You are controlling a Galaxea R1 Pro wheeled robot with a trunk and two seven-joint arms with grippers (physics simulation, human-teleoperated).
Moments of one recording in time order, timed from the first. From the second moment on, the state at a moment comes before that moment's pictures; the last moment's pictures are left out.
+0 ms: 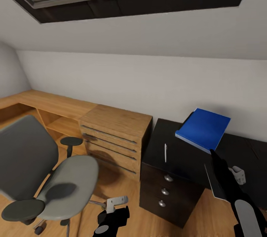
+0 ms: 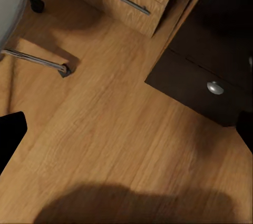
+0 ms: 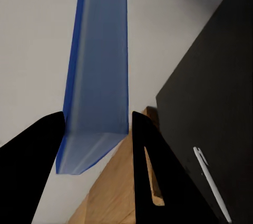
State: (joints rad) left arm -0.13 0.00 -0.70 -1.39 0.71 0.37 0.83; right arm -0.18 0.04 -0.45 -1.52 -1.06 0.25 0.08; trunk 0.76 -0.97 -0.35
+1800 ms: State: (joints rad) left arm -0.13 0.01 -0.67 -0.45 0.71 -0.26 0.47; right arm -0.18 0.04 -0.44 -1.34 -1.07 0.26 0.08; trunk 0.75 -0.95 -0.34
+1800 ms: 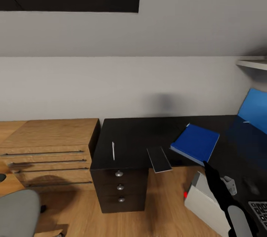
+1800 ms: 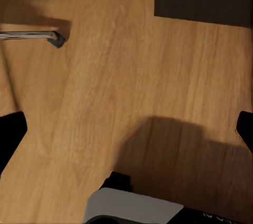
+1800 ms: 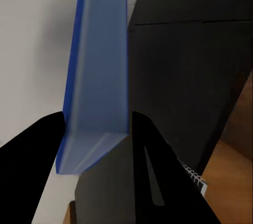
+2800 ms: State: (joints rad) left arm -0.13 0.08 -0.41 -0.45 0.75 -0.18 0.18; right arm -0.42 0.02 -0.39 -1.04 -1.06 0.12 0.05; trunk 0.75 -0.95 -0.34
